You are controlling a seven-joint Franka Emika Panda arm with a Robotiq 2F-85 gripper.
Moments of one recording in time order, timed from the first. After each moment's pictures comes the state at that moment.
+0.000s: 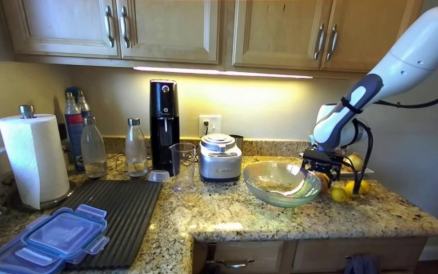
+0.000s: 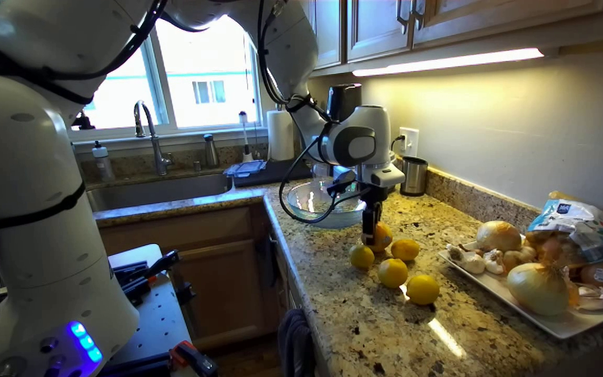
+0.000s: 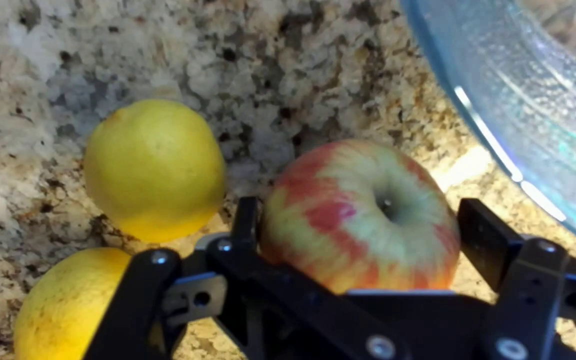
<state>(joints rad) 0.13 0.70 -0.17 -1.90 0.10 2.65 0.92</state>
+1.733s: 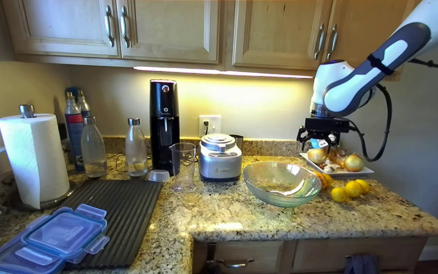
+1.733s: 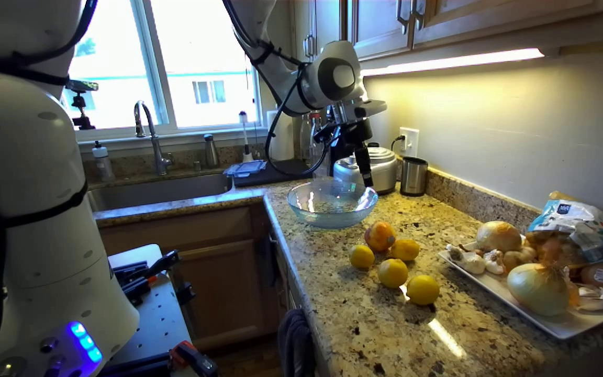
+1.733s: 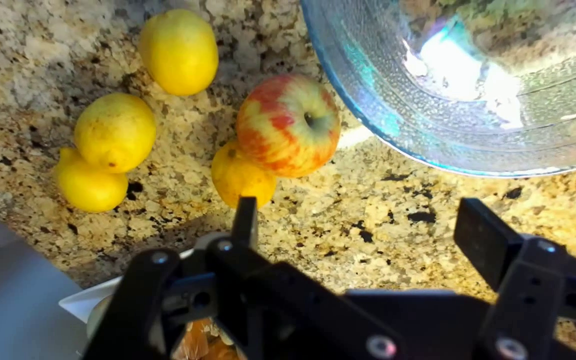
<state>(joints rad) 0.28 0.37 -0.24 -2.02 -0.23 2.56 1.00</state>
